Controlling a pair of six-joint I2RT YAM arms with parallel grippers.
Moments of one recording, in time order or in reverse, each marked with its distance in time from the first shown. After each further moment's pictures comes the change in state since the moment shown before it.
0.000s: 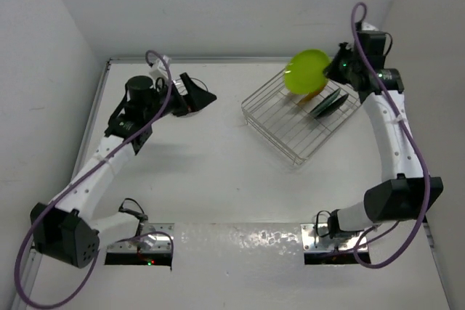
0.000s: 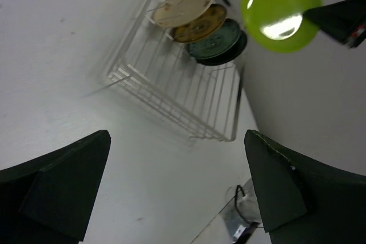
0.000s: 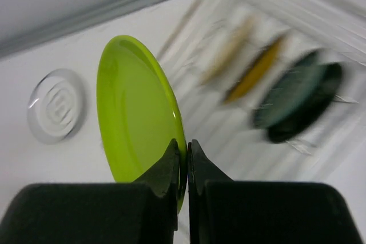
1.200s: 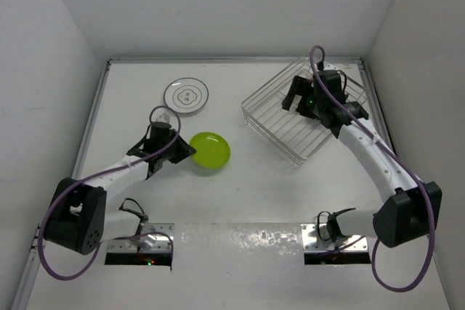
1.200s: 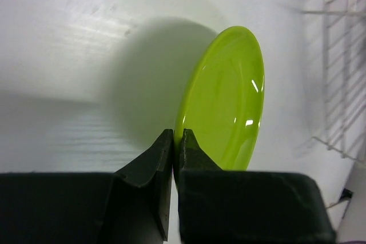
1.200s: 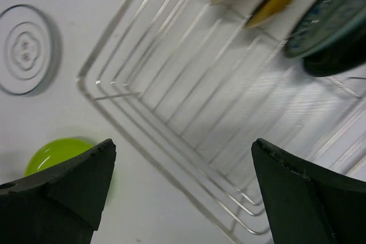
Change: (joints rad) left arm -0.019 0.130 -0.481 0.148 -0.284 -0.202; right arm 0.296 -0.163 -0.513 0.262 0.018 0.115
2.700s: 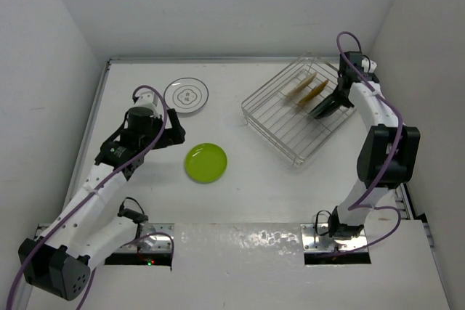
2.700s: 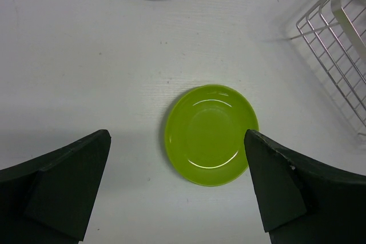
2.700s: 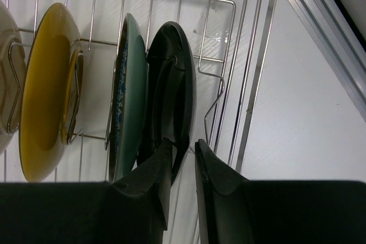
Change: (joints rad) left arm -0.008 -0.330 0.299 -0.511 -0.242 0.412; right arm -0.359 0.453 0.320 -0.172 0.282 -0.030
